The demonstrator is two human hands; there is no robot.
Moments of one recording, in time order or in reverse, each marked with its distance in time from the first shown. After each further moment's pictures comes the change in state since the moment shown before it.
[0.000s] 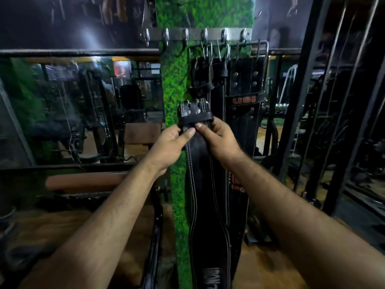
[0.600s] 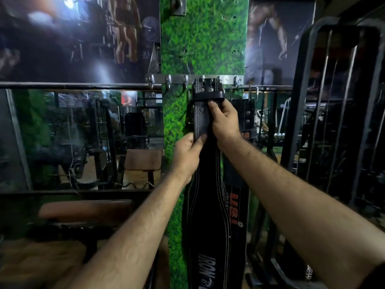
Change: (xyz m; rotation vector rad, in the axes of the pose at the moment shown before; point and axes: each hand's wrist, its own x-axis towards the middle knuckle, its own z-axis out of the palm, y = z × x) left_hand 0.059 0.023 0.053 -0.102 0.239 0.175; right_hand 0.104 -0.074 -0.010 -0.038 0.325 -0.222
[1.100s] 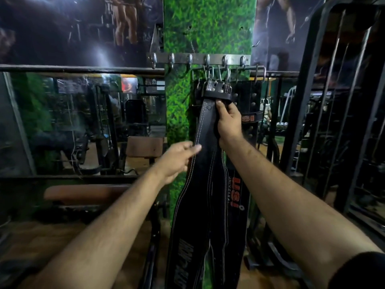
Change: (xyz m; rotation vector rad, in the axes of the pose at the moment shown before) left_hand -0.031 -0.019 -0.057 0.158 -0.339 -0.372; right_hand -0.031 0.038 -0.009 0.205 0.106 0.235
